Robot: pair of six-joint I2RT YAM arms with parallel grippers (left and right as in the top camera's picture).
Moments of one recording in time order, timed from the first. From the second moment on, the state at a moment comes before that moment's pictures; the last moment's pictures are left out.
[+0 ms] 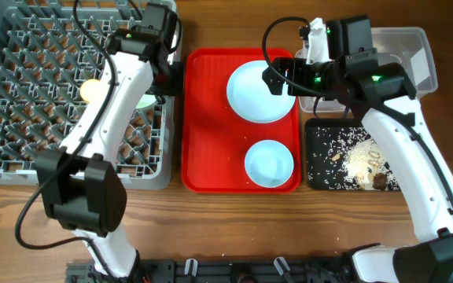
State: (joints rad) left arm -0.25 1.92 1.71 -1.11 -0.09 -0.18; right arm 0.26 1.55 1.46 -0.82 -0.32 0.29
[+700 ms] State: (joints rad) left arm -0.25 1.96 1.71 -1.13 -0.18 -0.18; right arm 0.26 1.55 1.46 -0.82 -0.32 0.29
